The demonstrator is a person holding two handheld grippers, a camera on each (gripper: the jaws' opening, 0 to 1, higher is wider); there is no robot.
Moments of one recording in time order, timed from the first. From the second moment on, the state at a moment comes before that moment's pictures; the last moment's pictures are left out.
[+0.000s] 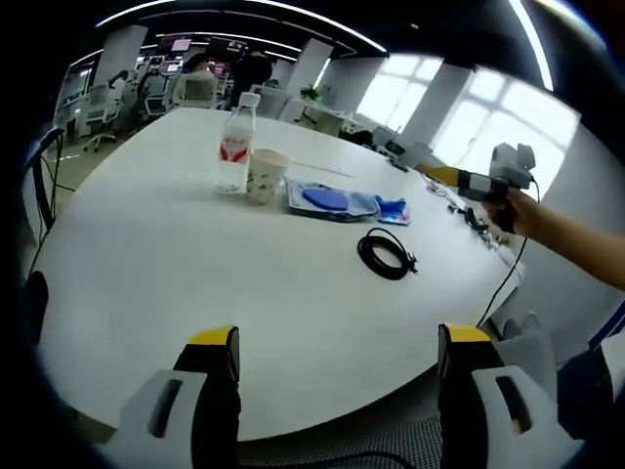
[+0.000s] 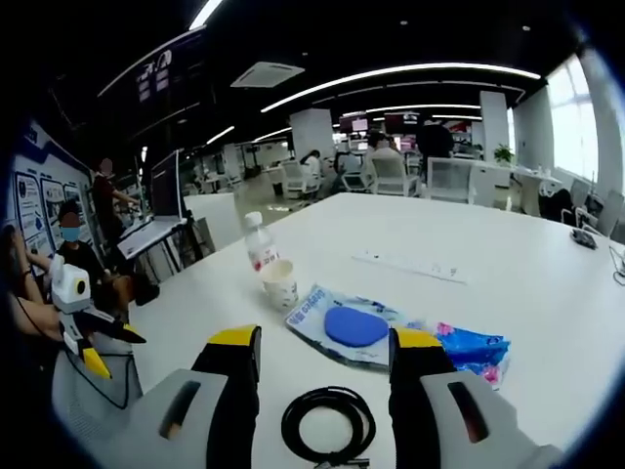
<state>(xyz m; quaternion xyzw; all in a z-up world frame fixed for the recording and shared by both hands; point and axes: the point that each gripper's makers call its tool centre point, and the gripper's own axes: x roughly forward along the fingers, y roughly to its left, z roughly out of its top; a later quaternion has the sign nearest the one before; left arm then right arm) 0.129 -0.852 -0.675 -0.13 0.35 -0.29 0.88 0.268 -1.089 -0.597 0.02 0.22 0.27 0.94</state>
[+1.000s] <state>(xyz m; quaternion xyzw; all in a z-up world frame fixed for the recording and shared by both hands) 0.137 -0.838 -0.670 -0.10 0.32 -0.26 0.90 0.213 -1.173 -0.615 0.08 0.22 0.21 0.95</state>
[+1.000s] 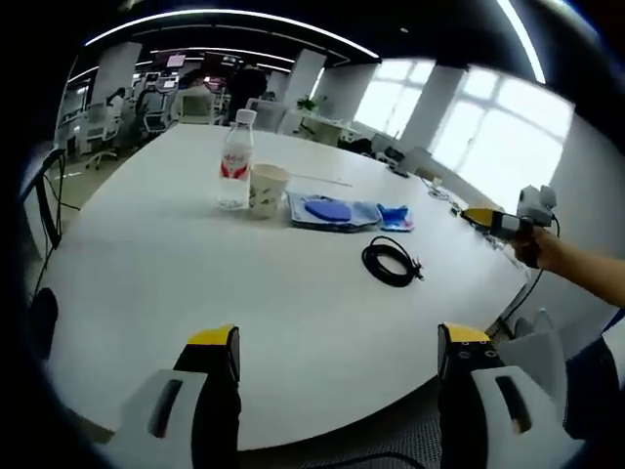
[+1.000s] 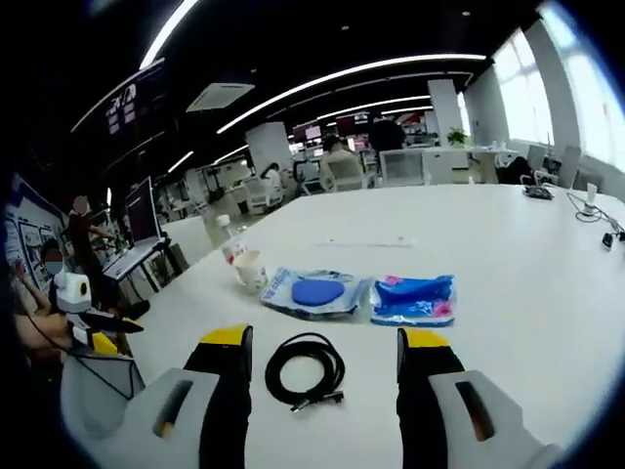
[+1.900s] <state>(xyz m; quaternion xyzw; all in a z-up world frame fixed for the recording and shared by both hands) 0.137 -0.839 -0.671 -0.09 0.33 -0.22 0.91 0.203 -1.214 -0.639 0.11 0.25 0.22 0.93</state>
